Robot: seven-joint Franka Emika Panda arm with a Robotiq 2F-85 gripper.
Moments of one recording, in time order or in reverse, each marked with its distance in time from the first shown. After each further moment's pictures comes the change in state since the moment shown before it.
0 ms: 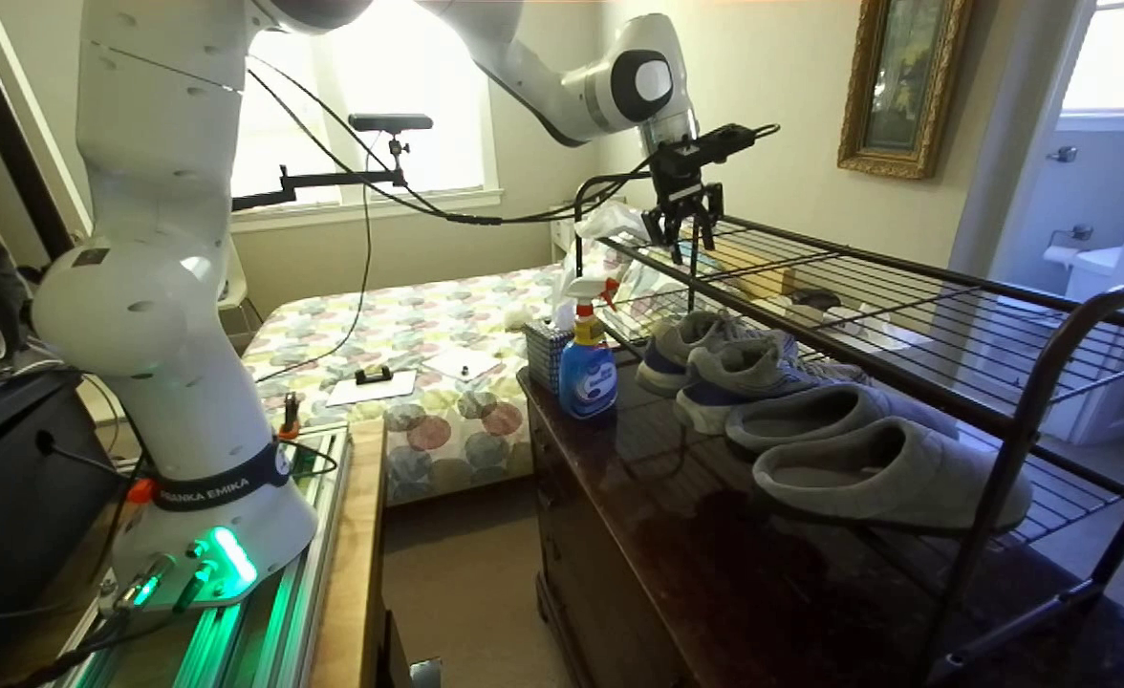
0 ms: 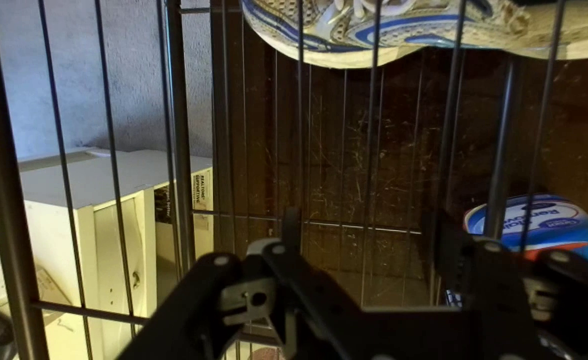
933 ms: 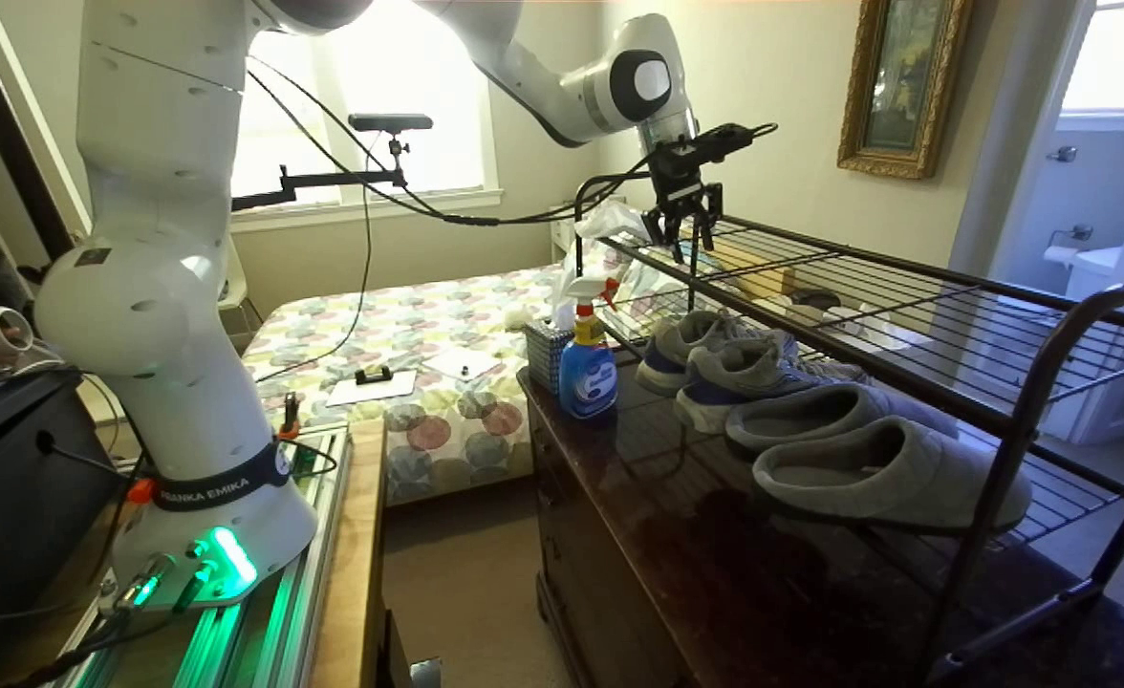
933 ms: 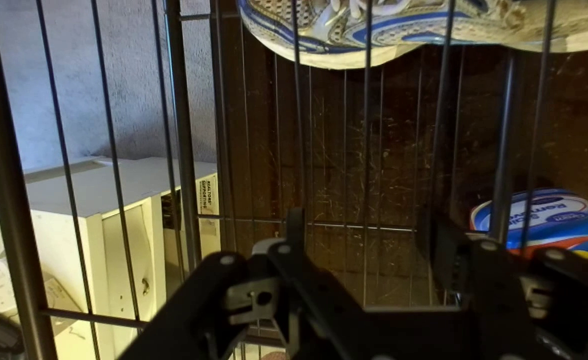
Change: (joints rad) arm 0.015 0.001 -0.012 0.002 -0.011 0.002 0.046
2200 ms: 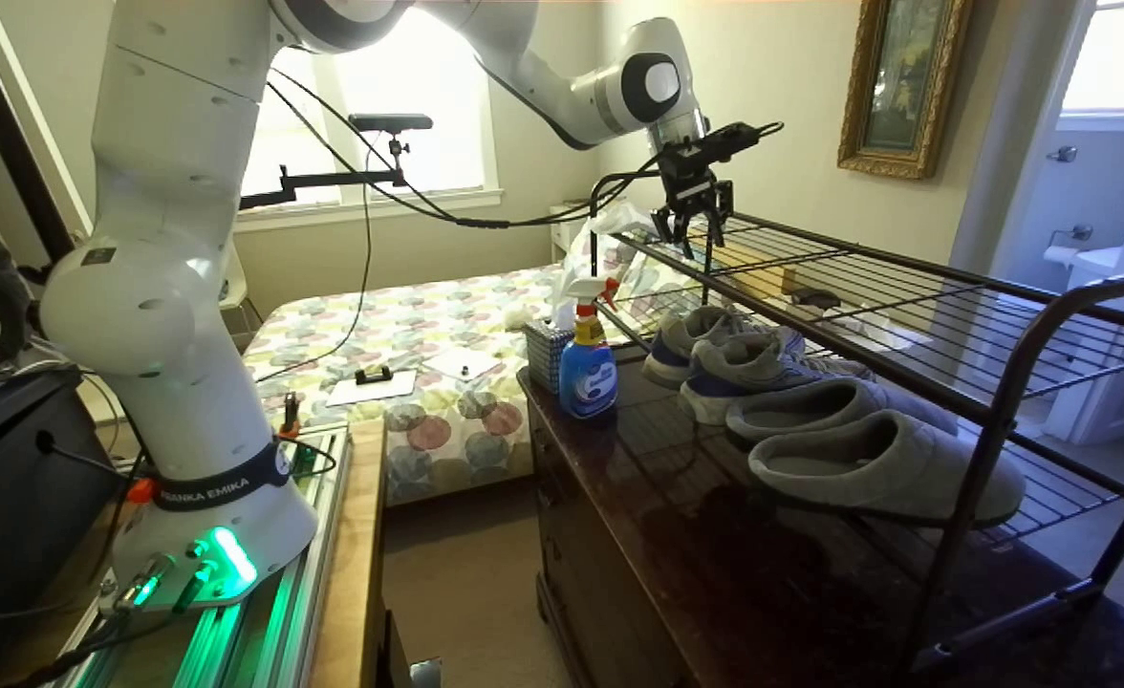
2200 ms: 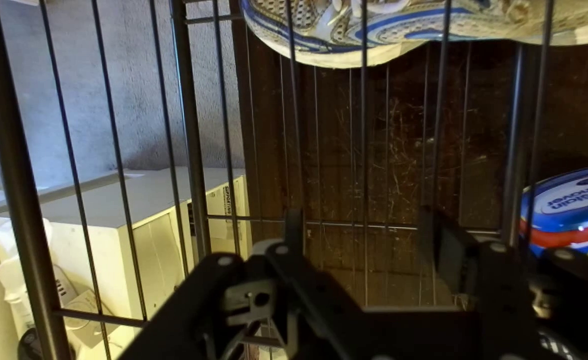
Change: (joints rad) arm 0.035 0.073 -0.026 0.106 -0.018 -0.012 0.084
